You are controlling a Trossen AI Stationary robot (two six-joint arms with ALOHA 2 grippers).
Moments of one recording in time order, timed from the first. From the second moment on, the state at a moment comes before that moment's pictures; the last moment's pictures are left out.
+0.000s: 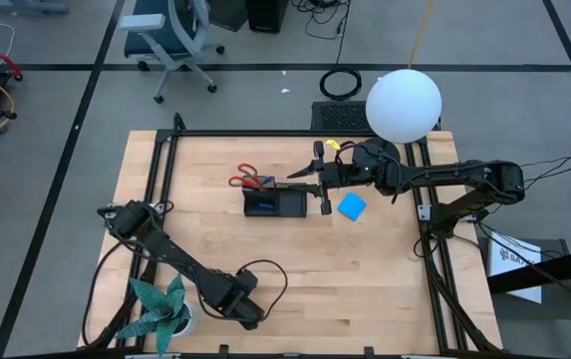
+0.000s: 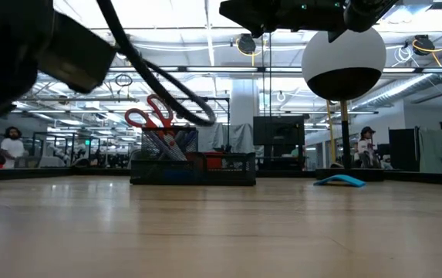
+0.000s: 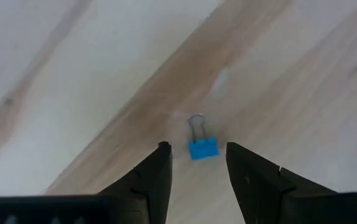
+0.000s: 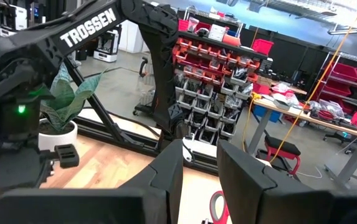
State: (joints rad) left arm -0.62 2.00 1.36 -0.86 0.02 -1.42; right arm -0.21 1.42 0.87 0.57 -0.34 -0.25
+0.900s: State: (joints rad) left arm -0.61 2.05 1.36 -0.80 0.07 -1.38; right arm -0.21 1.42 0.87 0.58 -0.34 -0.25
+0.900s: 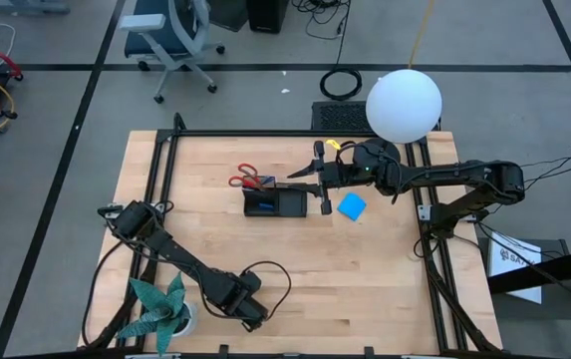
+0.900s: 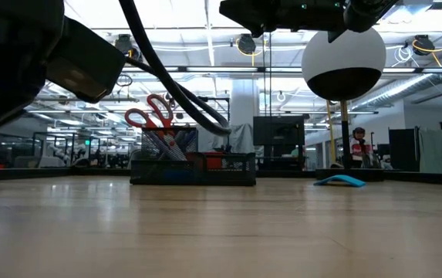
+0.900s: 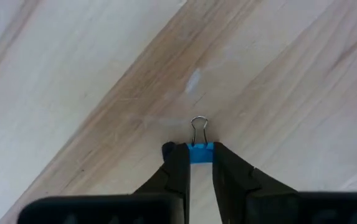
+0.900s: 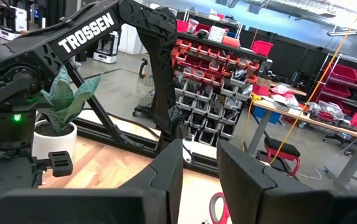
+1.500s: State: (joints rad) left arm -0.61 2.05 1.40 -0.83 0.03 -1.30; right arm -0.21 1.42 0.87 0.58 -0.34 -0.25
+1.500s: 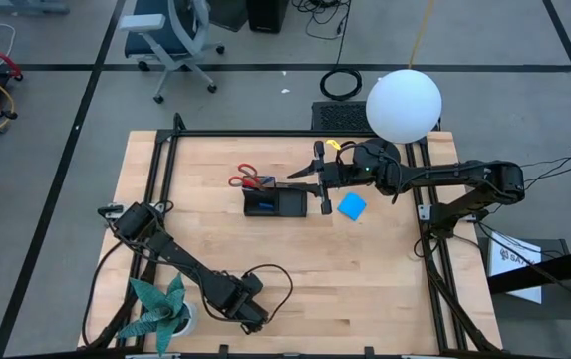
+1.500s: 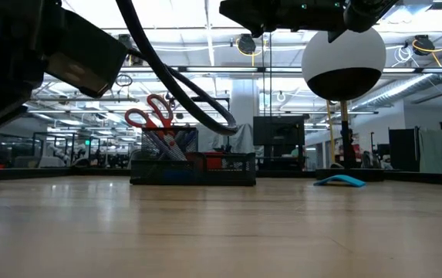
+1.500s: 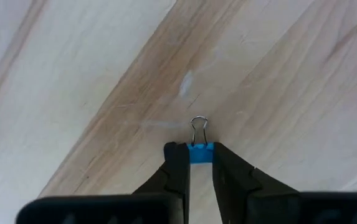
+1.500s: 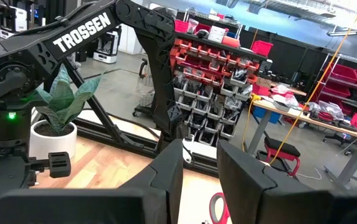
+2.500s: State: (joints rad) left arm -0.56 1.67 1.40 -0.84 -0.41 -1.13; right arm -0.12 1.40 0.87 0.66 -0.34 -0.25
